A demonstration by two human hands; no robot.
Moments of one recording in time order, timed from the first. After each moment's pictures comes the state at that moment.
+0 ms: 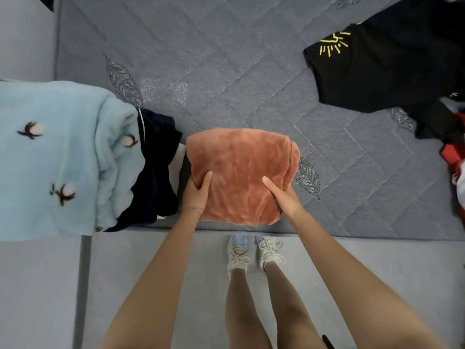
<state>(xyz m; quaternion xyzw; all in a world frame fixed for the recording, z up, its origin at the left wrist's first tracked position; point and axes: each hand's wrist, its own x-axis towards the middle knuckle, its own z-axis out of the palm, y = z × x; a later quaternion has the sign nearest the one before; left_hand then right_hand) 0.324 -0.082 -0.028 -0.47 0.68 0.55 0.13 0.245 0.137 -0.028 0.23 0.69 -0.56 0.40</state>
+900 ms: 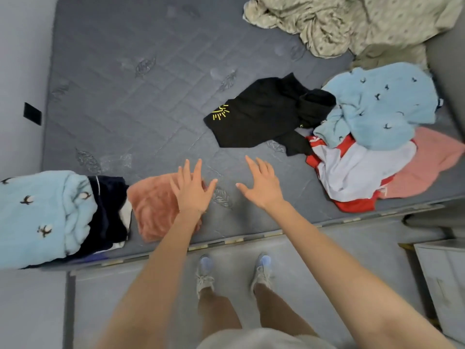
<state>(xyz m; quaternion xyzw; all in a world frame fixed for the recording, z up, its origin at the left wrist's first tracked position) 0.229 0.136 0.214 -0.21 0.94 0.24 0.12 0.180 0.323 0.234 -0.09 0.95 -0.20 0.23</state>
